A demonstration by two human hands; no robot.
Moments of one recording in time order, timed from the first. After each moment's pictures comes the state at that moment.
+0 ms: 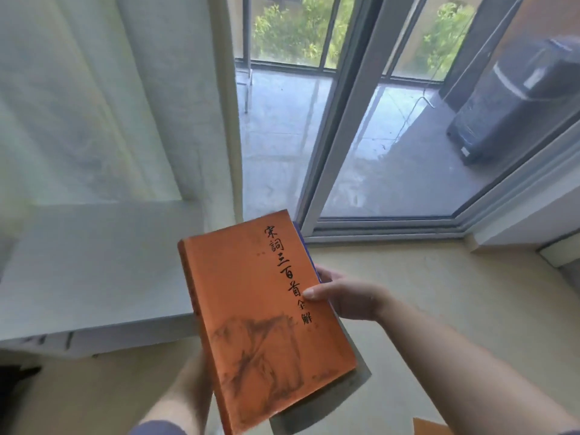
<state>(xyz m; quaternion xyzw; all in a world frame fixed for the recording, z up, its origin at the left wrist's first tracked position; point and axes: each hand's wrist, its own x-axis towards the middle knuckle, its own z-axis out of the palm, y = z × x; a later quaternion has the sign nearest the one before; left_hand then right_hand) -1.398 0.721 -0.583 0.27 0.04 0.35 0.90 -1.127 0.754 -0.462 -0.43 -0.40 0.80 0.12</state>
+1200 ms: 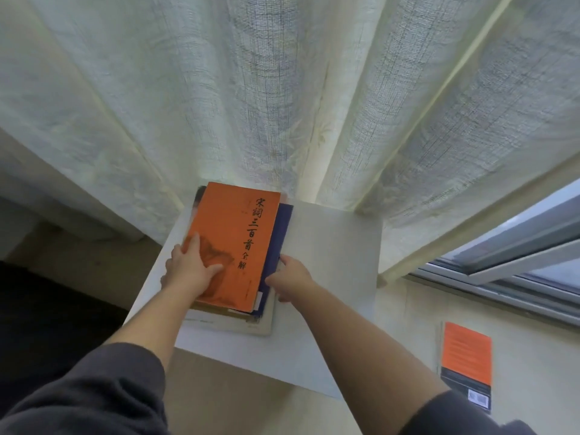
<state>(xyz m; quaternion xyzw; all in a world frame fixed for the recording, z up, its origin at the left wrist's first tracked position) -1.757 0.865 -0.665 0.32 0.91 0.03 0.28 -1.575 0.935 -0.664 -0.56 -0.54 0.63 -0.01</state>
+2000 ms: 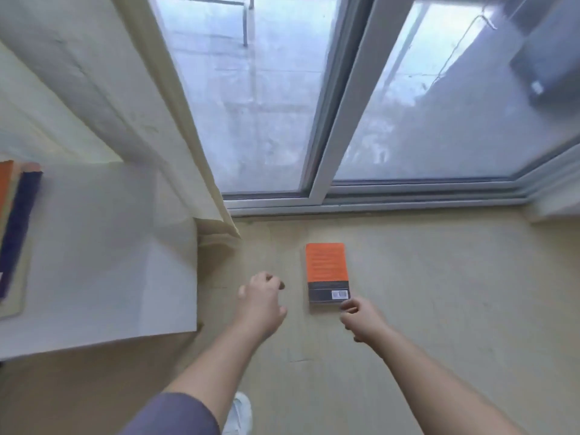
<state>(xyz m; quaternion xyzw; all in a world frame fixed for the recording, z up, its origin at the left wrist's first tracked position) -1.248 0.832 -0.723 0.68 0.66 -0.07 0.31 -1.038 0.807 -0.736 -0.77 -0.37 0.52 0.03</state>
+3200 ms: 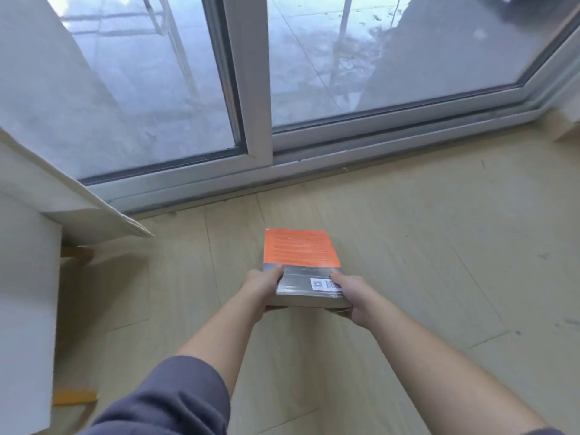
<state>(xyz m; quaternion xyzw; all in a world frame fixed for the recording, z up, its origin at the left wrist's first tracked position) -1.107 0.916 -1.069 0.26 0.71 0.14 0.64 -0.935 0.869 -1.083 -0.73 -0.09 0.62 0.28</state>
